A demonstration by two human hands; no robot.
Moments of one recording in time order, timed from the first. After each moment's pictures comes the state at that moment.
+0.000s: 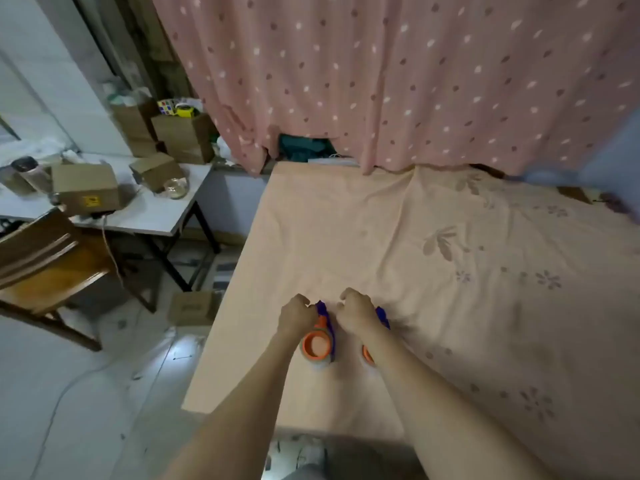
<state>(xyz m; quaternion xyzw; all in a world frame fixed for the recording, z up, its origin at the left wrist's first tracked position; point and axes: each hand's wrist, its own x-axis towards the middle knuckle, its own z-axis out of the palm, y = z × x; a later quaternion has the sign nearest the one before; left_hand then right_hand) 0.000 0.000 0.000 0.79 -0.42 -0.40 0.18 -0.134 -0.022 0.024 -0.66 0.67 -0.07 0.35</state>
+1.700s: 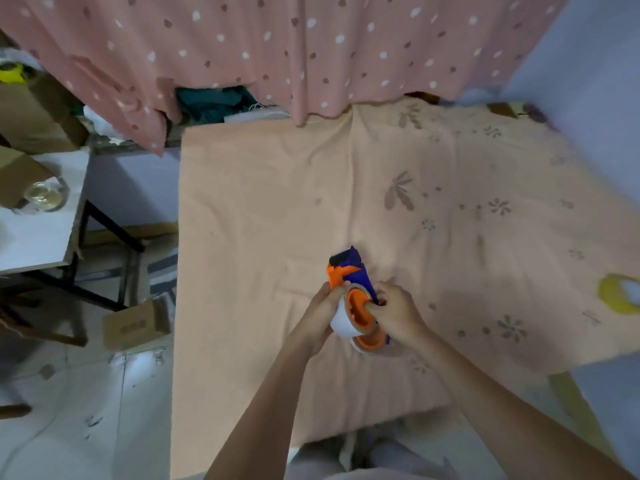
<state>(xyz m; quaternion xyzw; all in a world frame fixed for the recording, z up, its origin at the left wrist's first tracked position) -0.031 -0.059 -0.016 0.49 -0.28 -0.78 0.27 -0.193 -0.036 0.000 -0.53 0.74 -0.20 0.38</state>
